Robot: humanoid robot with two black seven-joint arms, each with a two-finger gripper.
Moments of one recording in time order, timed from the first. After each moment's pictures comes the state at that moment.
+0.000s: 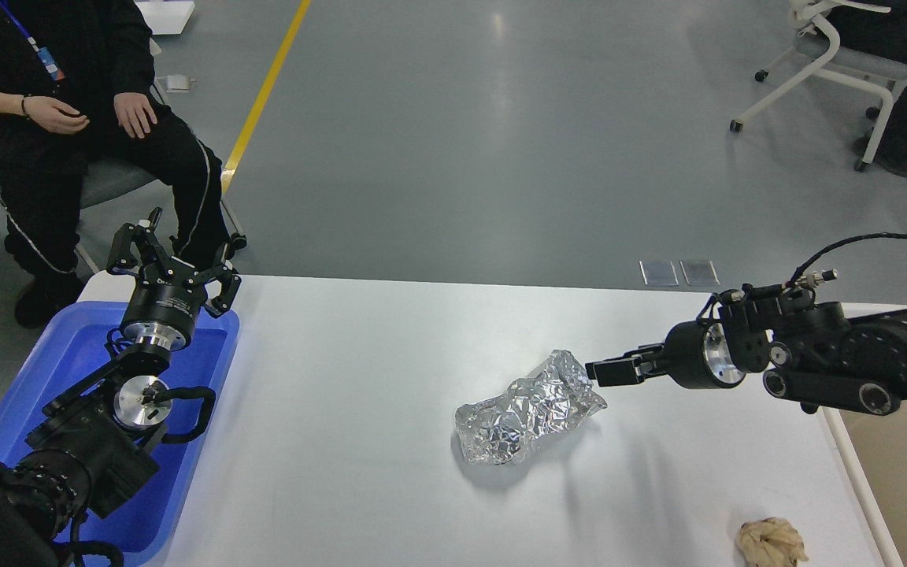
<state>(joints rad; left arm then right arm) -0.72 0.21 -0.75 -0.21 -0.11 -0.59 -0.58 1.37 -0.47 -0.66 1.11 -1.00 -0.02 0.25</state>
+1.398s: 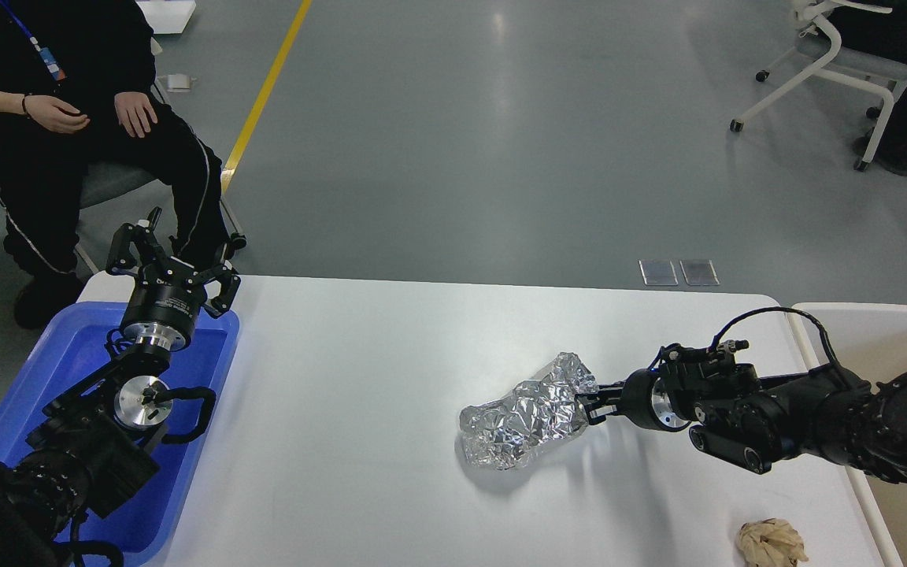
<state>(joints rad) -0.72 0.21 -0.75 -0.21 -0.11 -0.59 -0.58 1.07 -0.14 -0.70 0.60 -0.99 -0.07 0.27</state>
